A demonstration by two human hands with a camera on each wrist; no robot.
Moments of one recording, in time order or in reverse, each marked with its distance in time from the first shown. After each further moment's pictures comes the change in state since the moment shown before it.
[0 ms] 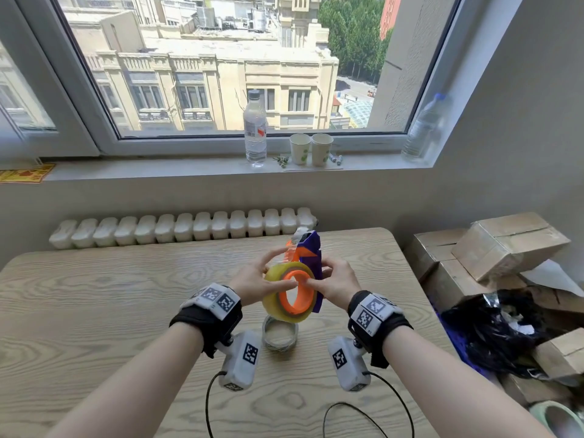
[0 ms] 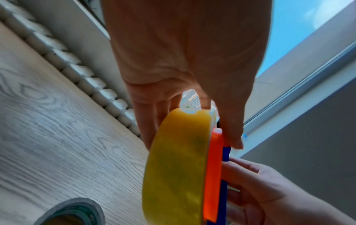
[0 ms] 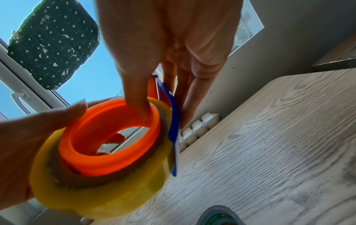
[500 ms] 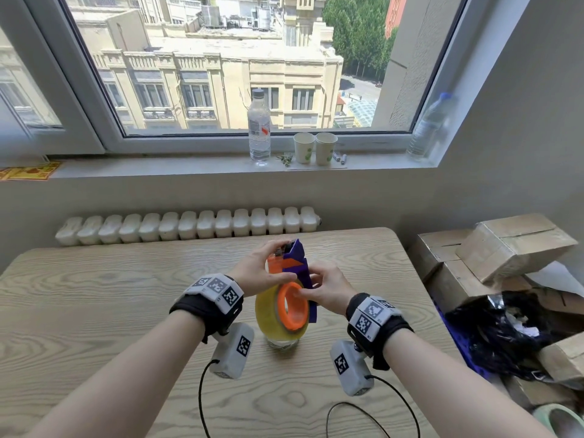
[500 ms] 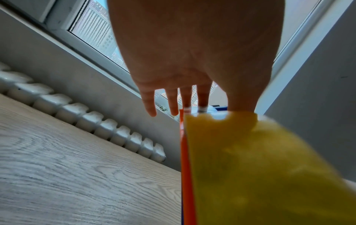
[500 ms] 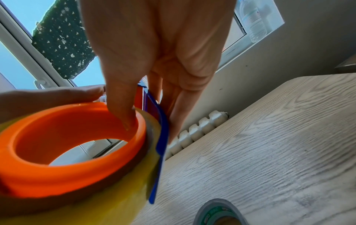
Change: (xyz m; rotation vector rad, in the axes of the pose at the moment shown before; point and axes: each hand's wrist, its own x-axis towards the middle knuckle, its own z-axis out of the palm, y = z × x) left_hand 0.005 0.000 -0.012 0.165 0.051 0.168; right_hand -0.011 -0.009 0.011 0.040 -0.242 -0.154
